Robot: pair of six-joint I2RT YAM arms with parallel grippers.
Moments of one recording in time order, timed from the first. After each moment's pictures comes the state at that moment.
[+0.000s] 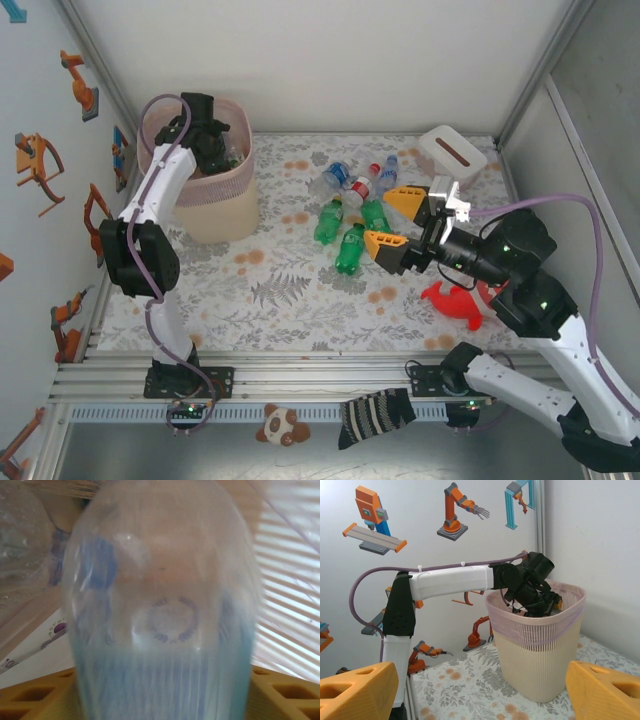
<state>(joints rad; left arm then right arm) -0.20 1.93 1.86 -0.77 -0.15 -1.88 0.73 0.75 1.16 -0.32 -0.43 0.16</state>
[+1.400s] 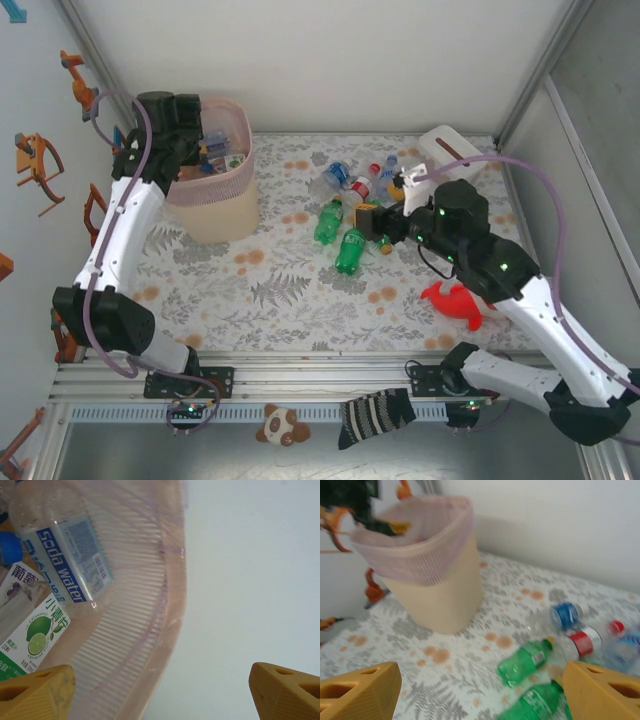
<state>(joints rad) -0.19 1.51 1.61 -0.54 -0.06 -1.52 0.73 0.99 1.24 -0.60 0.00 0.17</state>
